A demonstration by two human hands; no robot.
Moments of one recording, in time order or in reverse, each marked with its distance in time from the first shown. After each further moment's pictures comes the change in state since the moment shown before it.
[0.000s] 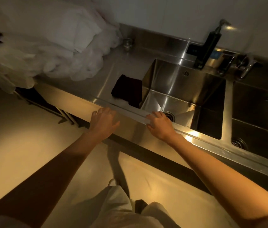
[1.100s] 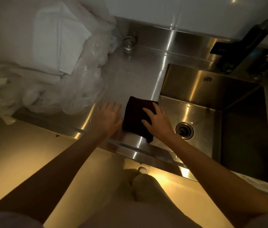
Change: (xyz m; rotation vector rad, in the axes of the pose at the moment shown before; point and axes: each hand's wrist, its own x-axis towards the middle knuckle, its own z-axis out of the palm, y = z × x) left_hand 0.242 -0.111 0.009 0.059 -0.052 0.184; right_hand 0.241 -0.035 0.008 0.150 0.064 0.137
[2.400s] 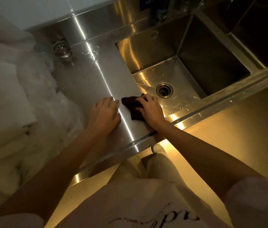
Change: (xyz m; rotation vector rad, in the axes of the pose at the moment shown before) left_hand 0.079 -0.051 0.004 -0.076 -0.056 0.720; right_hand 0.006 -0.063 0.064 0.169 0.366 0.587
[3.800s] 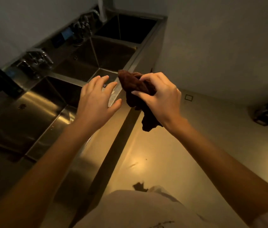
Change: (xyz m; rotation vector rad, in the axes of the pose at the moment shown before) left_hand 0.044 0.446 -0.089 -0.055 0.192 0.739; right_hand -0.297 0.205 -0.313 0.032 1.034 0.369
